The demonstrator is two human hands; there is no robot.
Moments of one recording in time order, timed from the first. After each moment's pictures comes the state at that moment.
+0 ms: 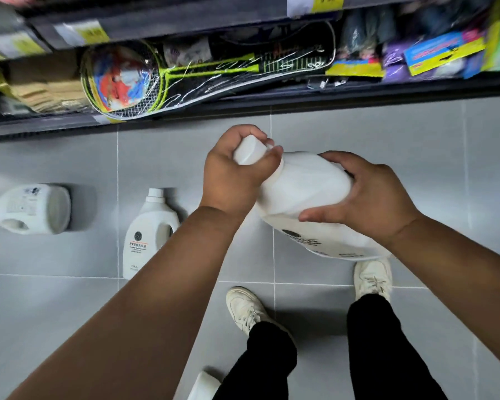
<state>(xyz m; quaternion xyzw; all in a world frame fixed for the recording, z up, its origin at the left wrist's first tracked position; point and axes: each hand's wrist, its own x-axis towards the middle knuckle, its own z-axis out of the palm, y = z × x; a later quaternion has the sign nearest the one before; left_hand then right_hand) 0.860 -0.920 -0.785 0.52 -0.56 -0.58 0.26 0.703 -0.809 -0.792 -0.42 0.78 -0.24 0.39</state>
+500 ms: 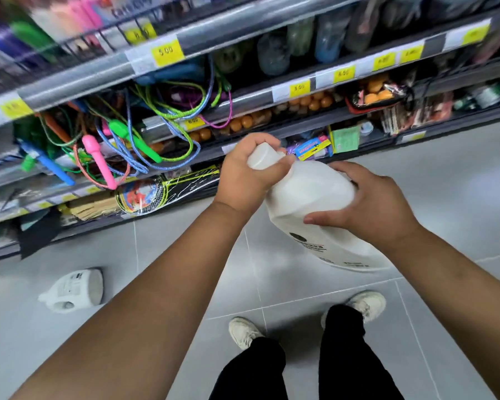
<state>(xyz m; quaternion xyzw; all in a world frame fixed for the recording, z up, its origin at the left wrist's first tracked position) 0.710 -0.861 -0.474 0.35 -0.65 -0.64 0.21 0.589 -0.702 -0.480 -0.32 0.85 -0.30 0.29</state>
